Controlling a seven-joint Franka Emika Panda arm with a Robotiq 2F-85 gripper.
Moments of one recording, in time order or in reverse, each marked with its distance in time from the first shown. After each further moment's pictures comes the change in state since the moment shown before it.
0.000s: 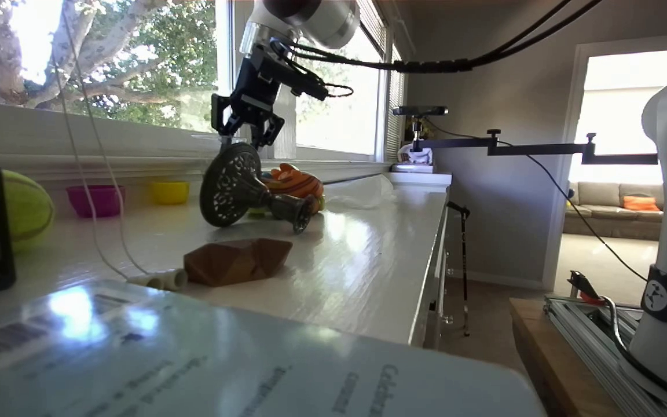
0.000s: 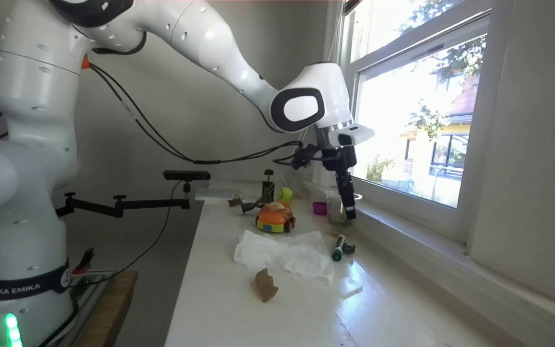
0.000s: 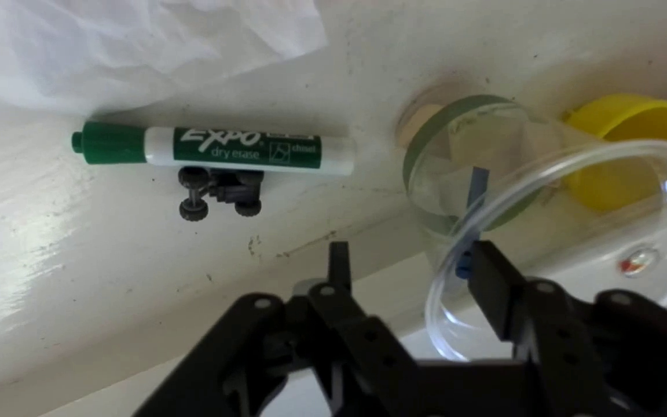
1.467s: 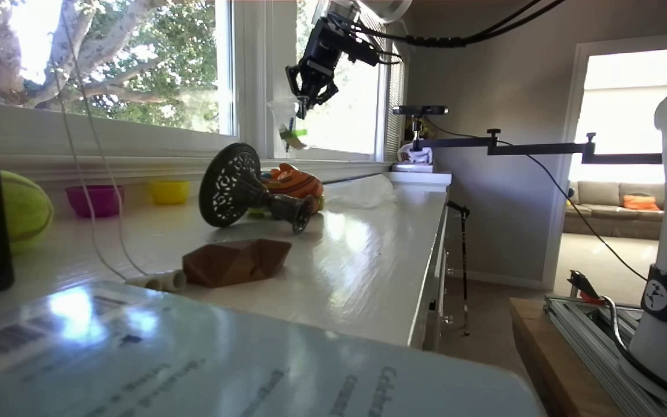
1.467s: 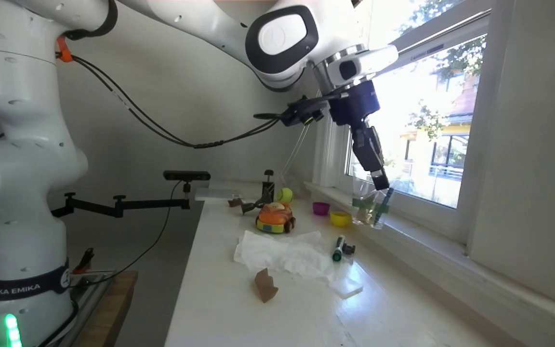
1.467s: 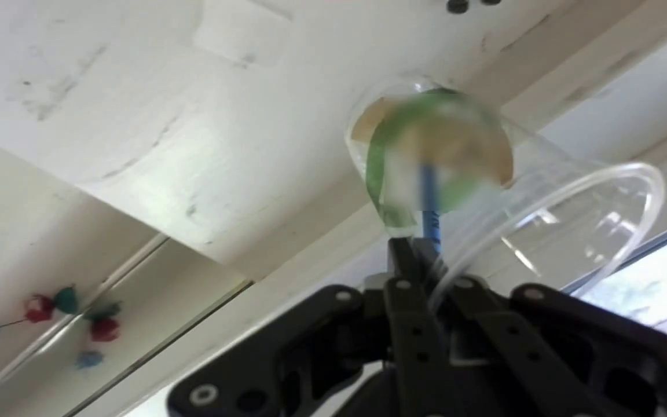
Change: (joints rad) arm -0.155 -0.208 -0.112 -0.047 -0.061 -0.050 0.063
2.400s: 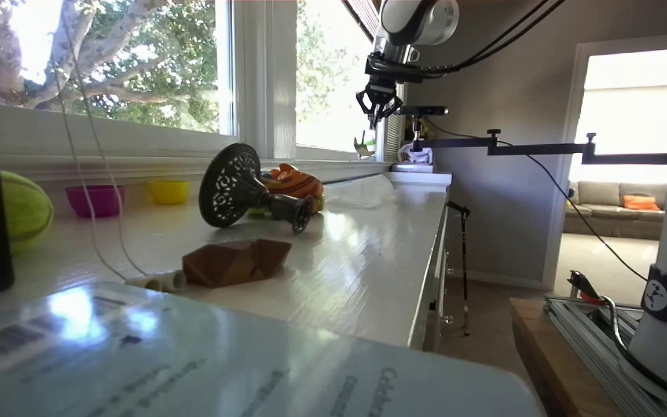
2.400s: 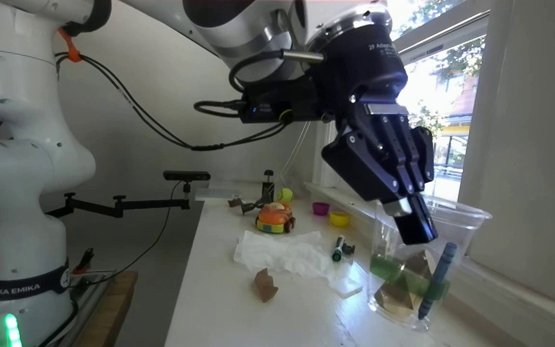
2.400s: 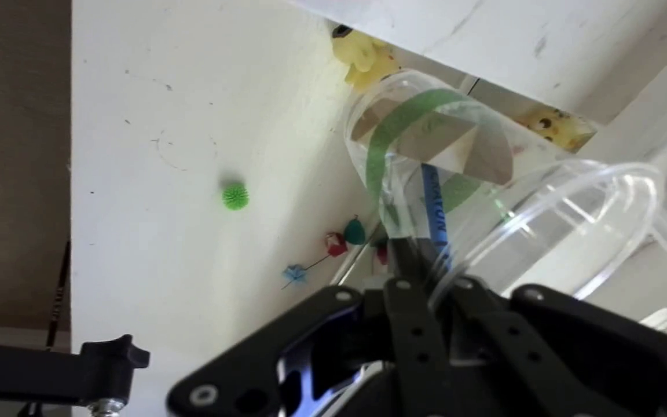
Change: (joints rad) arm -0.226 -0.013 -0.100 -0.040 -0.282 0.024 0.345
